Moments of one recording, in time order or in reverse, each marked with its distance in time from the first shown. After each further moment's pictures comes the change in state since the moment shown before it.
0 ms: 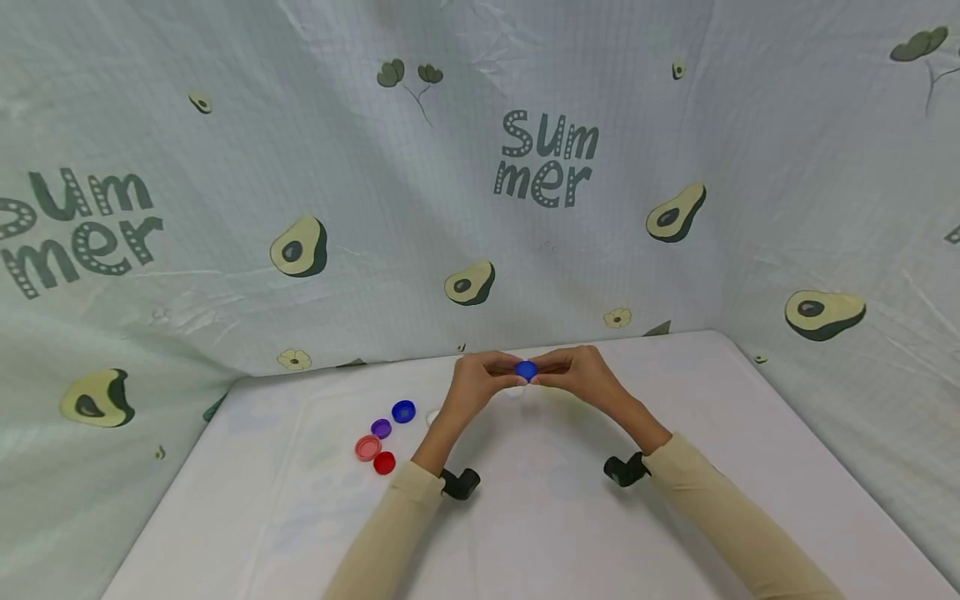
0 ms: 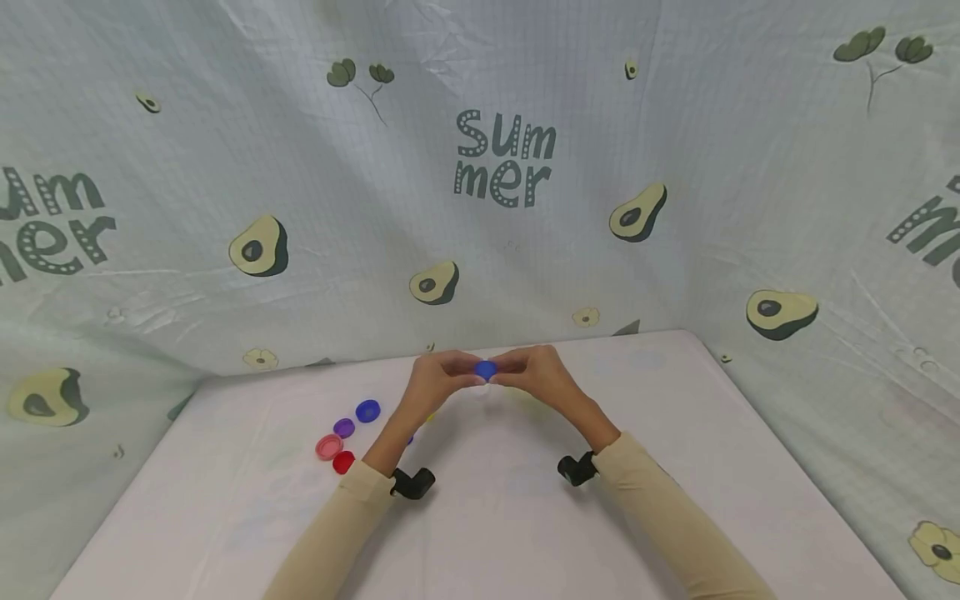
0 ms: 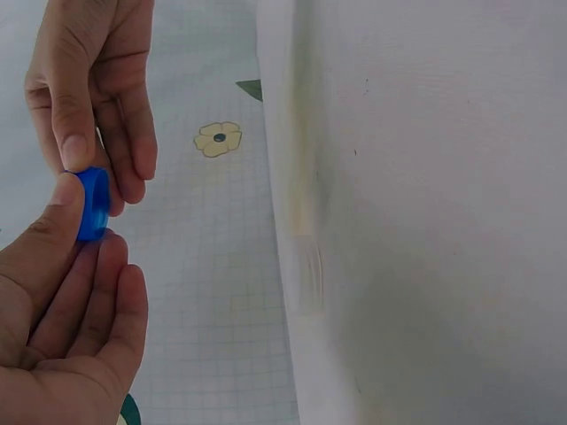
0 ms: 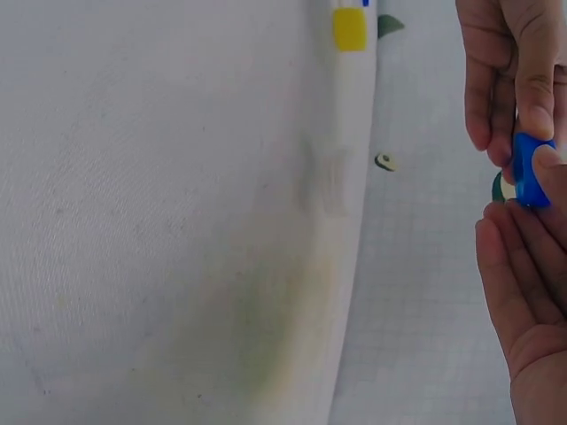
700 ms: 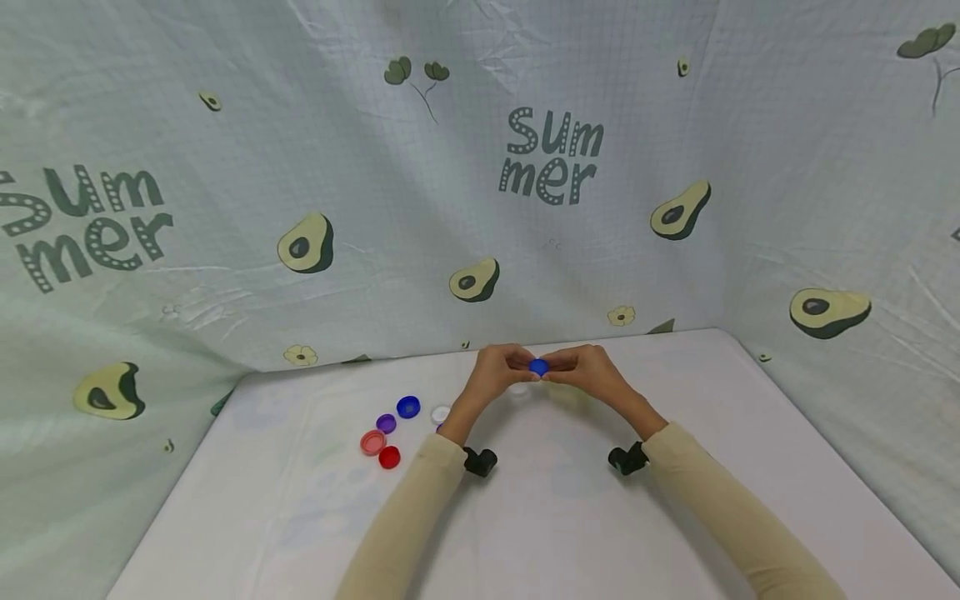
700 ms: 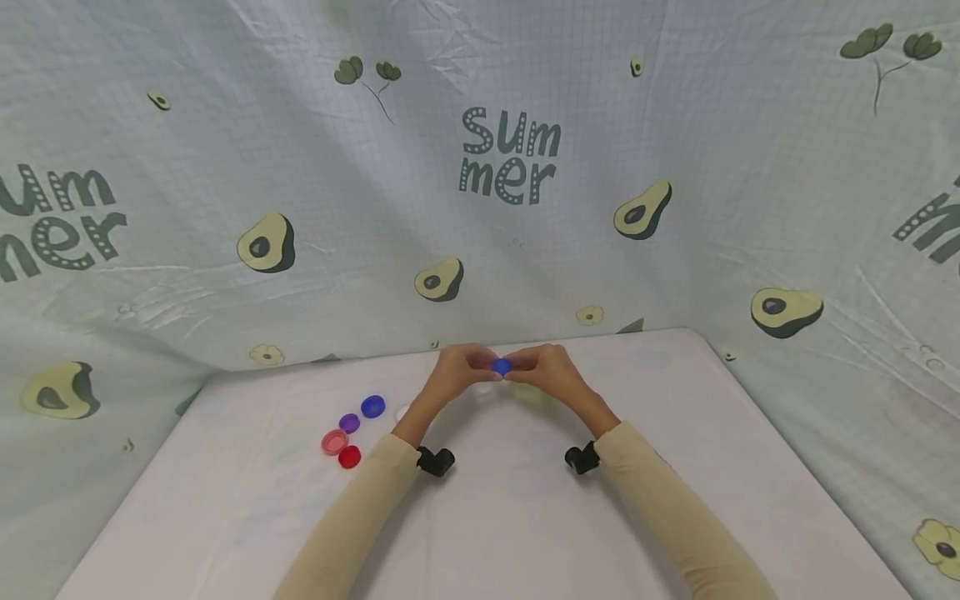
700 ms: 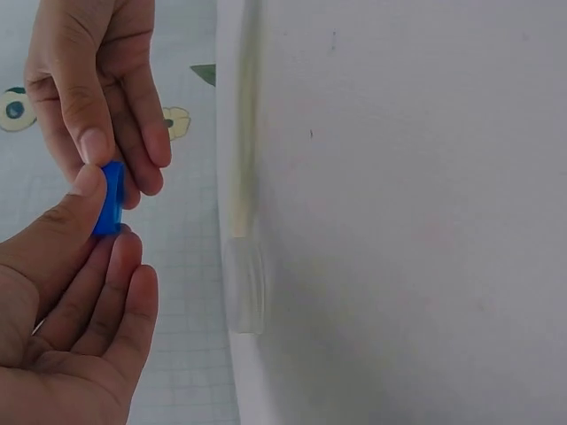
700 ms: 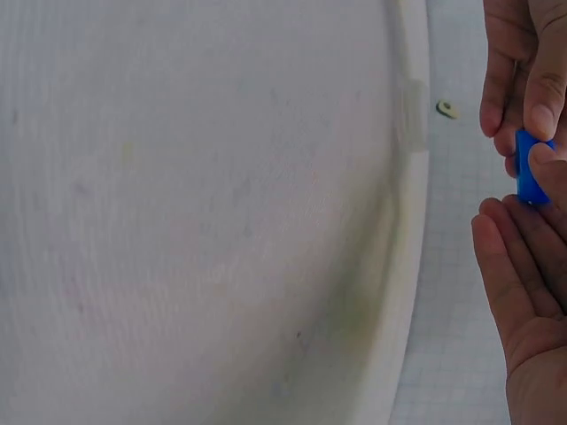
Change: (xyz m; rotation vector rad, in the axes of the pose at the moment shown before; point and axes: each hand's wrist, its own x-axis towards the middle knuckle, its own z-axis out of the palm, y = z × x) left_hand 0.028 -0.015 0.017 0.066 -0.119 -0.030; right_hand 0.008 0.038 0.000 -0.058 -0.016 0.052
